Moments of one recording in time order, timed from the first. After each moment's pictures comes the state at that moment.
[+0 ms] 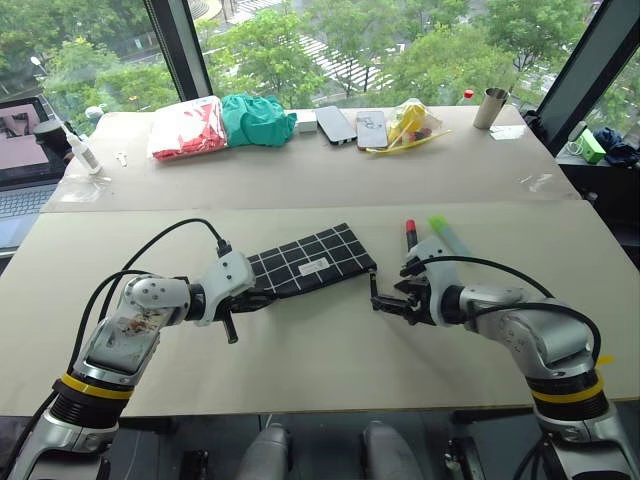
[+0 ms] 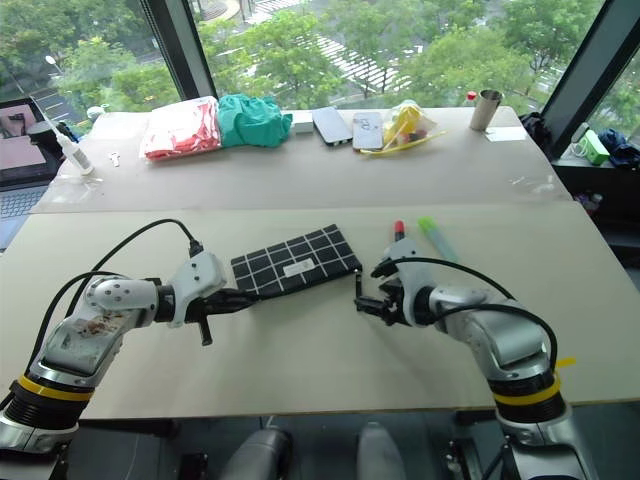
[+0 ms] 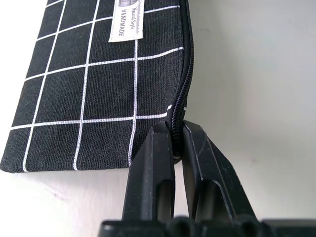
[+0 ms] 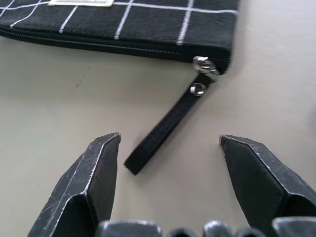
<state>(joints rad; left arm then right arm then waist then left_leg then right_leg) -0.34 0.72 -0.12 -0.21 -0.19 0.55 -1.00 -0.44 -0.54 0.11 -0.32 0.48 1.17 0.47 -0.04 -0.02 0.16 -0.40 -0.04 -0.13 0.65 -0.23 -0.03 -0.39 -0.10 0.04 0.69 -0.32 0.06</state>
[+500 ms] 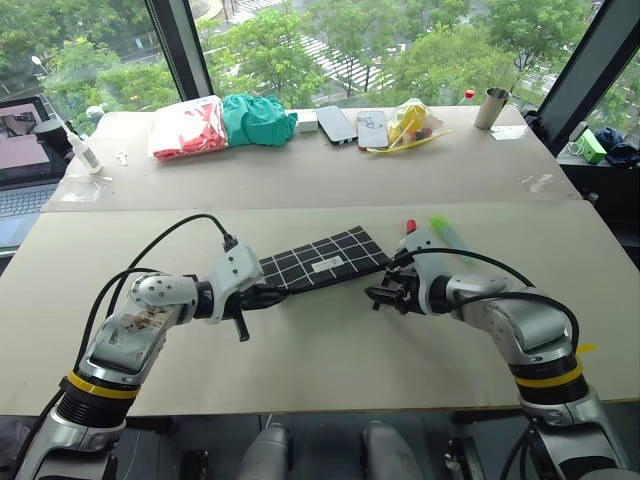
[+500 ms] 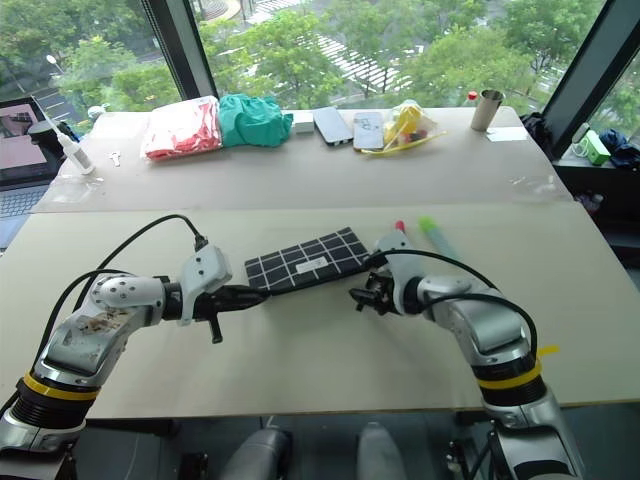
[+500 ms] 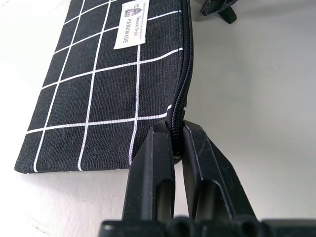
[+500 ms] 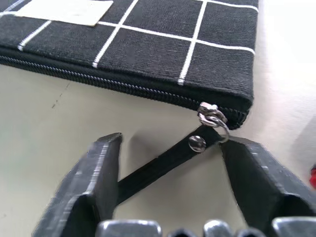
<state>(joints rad) -0.34 0.71 -0.11 -0.26 -0.25 0.61 -0.98 -0.50 -0.53 0.15 -0.24 0.39 1.11 0.48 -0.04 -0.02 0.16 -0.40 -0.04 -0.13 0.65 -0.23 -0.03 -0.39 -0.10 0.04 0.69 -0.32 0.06</state>
